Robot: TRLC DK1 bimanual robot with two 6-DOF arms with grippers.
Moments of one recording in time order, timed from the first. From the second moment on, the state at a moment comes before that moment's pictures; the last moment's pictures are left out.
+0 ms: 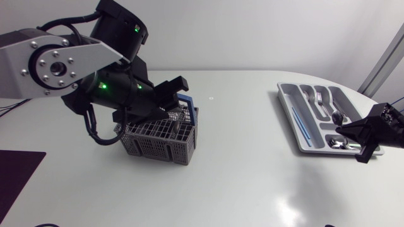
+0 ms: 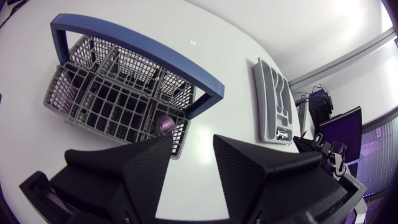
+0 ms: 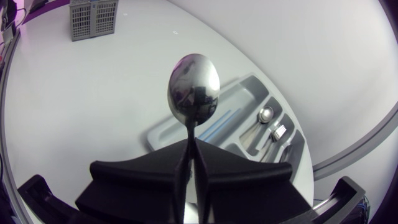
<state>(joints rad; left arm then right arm) -0.60 1.45 1.19 -0.59 0.06 -0.77 -0.63 1.50 0.84 -0.38 -0.73 -1.33</state>
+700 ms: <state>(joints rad) -0.60 1.46 1.19 -0.70 -0.03 -0.75 -0.72 1.90 1.09 -0.25 -0.53 -1.64</state>
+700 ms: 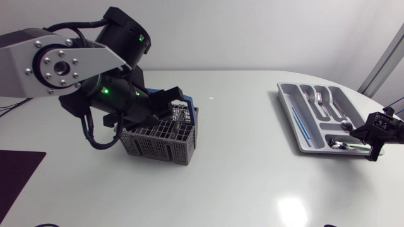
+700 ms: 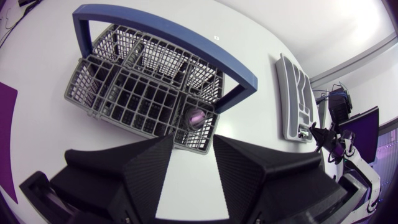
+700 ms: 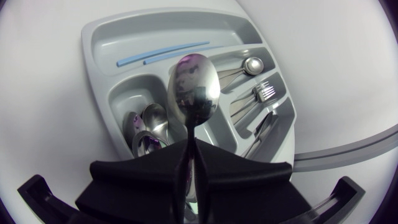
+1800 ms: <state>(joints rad) -0.65 1.46 1.23 -0.79 -0.13 -0.73 -0.52 1.56 0.91 -0.33 -0.46 -1.38</state>
